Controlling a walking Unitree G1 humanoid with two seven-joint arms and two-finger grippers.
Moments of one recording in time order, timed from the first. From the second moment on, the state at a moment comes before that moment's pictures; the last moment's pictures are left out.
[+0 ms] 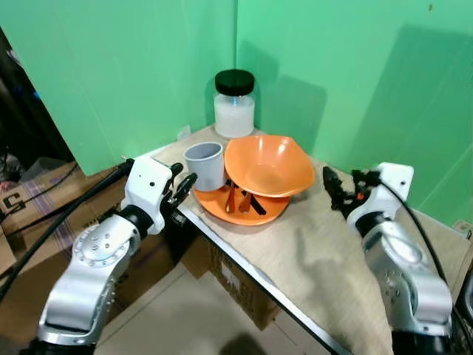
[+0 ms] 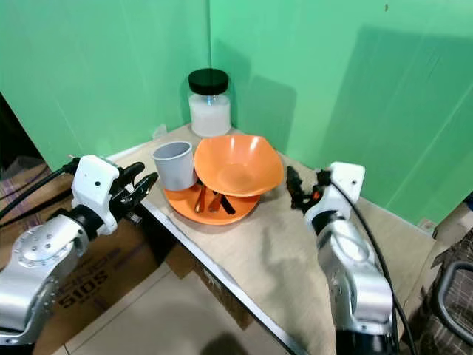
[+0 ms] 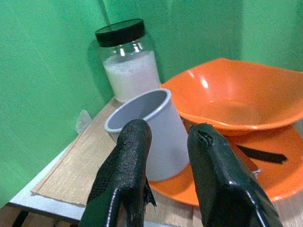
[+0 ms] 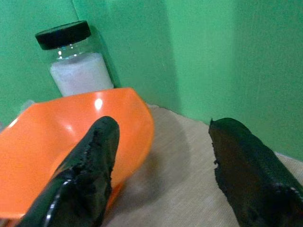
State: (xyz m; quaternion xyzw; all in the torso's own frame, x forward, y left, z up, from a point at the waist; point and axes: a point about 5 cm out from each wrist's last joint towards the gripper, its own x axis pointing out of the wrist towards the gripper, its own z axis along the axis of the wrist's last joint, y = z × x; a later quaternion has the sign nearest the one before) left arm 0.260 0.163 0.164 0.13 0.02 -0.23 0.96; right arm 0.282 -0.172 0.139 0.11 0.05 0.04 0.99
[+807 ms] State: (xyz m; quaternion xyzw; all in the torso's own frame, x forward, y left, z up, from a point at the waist) left arm 0.245 0.168 0.150 0.15 0.06 -0.29 0.94; right arm 0.349 -0.161 0.119 0.31 0.20 0.01 0.93
